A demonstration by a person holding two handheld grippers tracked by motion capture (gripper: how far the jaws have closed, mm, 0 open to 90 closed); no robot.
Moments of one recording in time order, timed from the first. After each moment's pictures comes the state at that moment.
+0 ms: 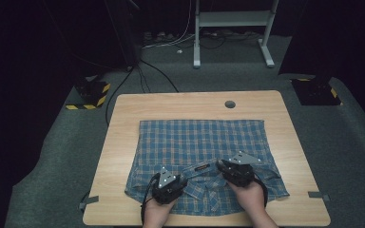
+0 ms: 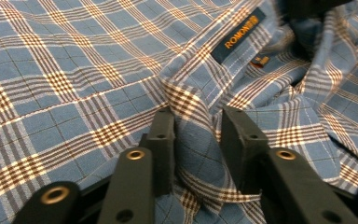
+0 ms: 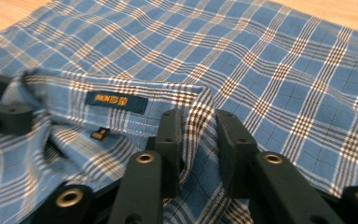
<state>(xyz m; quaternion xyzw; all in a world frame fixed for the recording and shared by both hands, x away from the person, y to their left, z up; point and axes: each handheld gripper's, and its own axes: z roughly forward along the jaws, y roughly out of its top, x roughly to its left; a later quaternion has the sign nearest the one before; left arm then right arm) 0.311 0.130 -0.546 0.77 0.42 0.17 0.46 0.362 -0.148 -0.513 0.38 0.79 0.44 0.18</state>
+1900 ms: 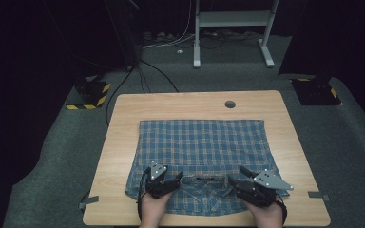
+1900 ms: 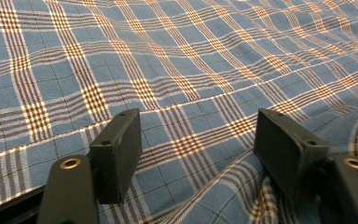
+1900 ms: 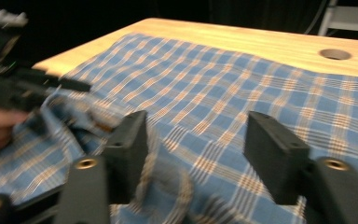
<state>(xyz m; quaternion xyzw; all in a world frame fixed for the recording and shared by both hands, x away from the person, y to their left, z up) 0.326 0.150 -0.542 0.72 0.49 0.20 0.45 0.300 -0.194 -0.495 0.38 0.72 0.53 0.22</state>
